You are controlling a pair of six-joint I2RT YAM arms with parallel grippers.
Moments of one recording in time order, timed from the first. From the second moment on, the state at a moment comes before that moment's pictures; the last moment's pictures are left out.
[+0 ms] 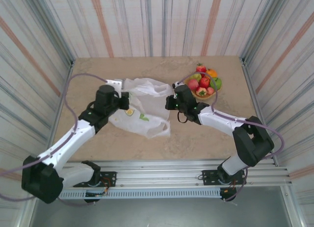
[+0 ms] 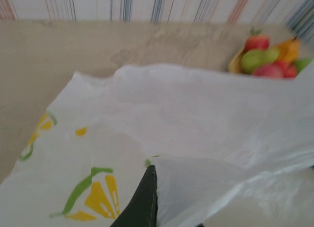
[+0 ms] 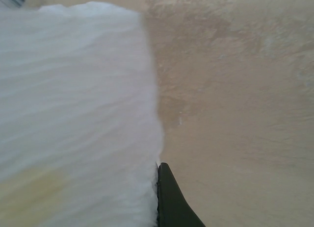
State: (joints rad) left arm -0.39 1.08 0.85 -0.19 0.04 -0.31; right arm 0.64 1.53 0.93 -0.03 0.08 0.51
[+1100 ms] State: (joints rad) left arm -0.27 1.21 0.84 -0.21 0.27 -0.60; right arm 0.56 1.51 1.02 -0.14 -0.34 0.43
